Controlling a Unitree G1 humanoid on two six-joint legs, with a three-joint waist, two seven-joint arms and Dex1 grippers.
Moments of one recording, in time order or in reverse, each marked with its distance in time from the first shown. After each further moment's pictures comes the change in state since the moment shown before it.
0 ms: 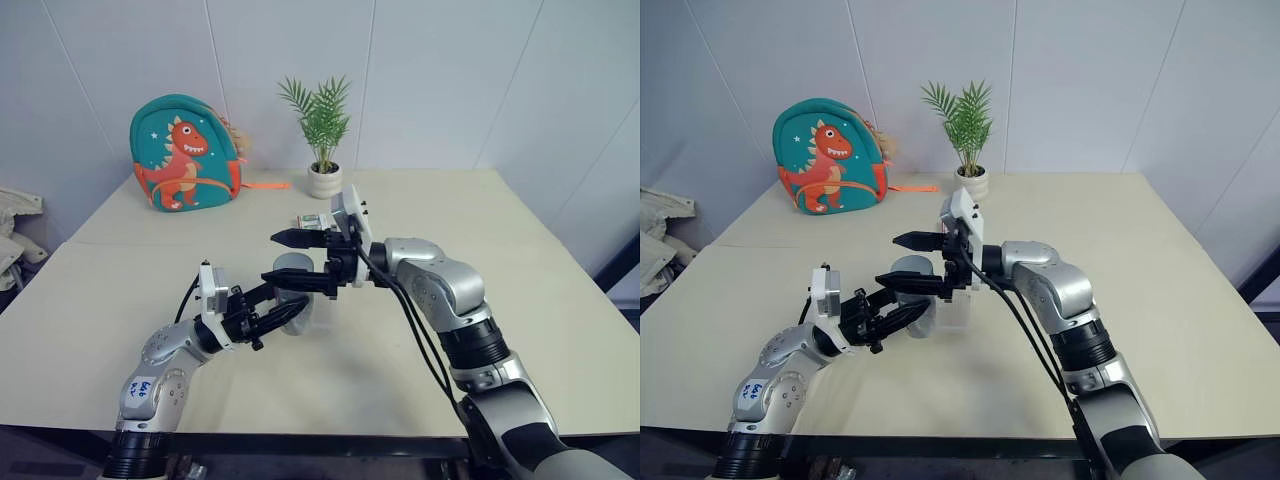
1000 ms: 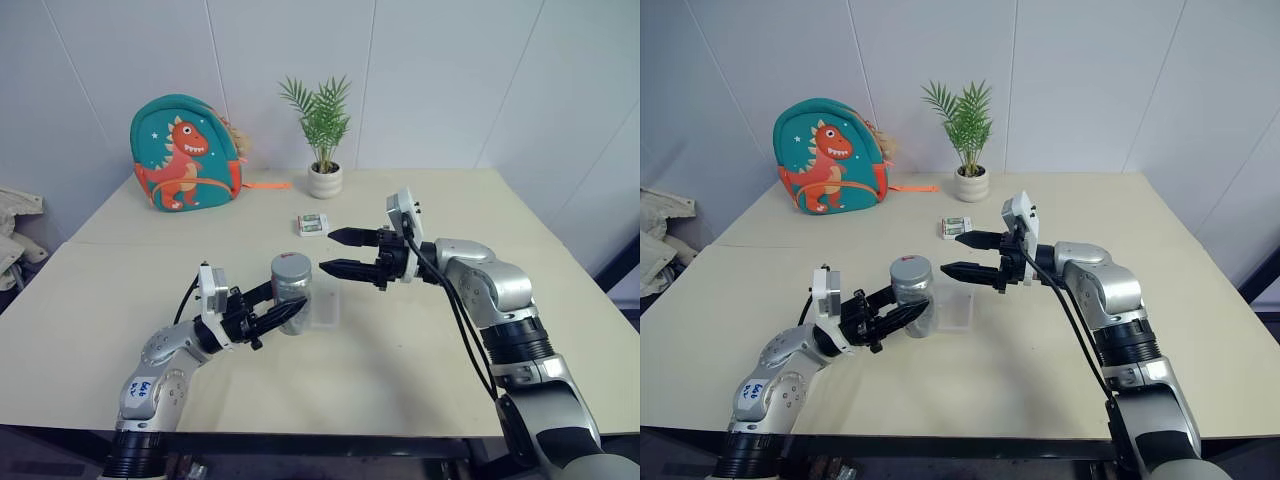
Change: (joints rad) left arm 0.000 0.002 0.002 0.020 0.004 -0.002 0.006; right arm 0.035 -0.154 -0.108 0.089 0.038 0.007 0.077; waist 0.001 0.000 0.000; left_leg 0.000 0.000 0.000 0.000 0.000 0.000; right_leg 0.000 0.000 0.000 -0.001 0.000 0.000
